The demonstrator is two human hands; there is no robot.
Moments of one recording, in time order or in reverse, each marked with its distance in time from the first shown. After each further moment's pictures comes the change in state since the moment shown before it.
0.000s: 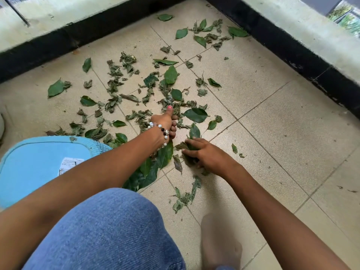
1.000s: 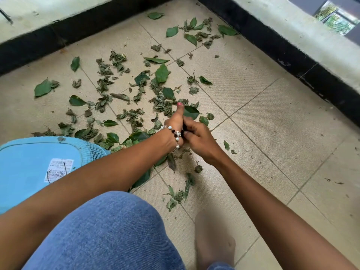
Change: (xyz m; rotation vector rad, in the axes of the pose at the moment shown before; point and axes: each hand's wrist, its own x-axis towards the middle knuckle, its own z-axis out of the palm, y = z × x) left_hand -0.032 -0.015 0.045 -0.081 -0.177 -0.197; right_hand 0.005 -0.026 -0.038 1.094 0.437 0.211
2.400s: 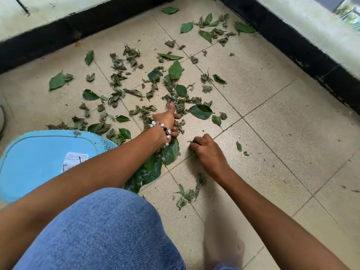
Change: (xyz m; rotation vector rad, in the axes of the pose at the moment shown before) left_hand 0.019 0.020 -0.059 0.119 0.154 0.206; right_hand -0.007 0.055 0.026 -1.107 -0.016 -0.315
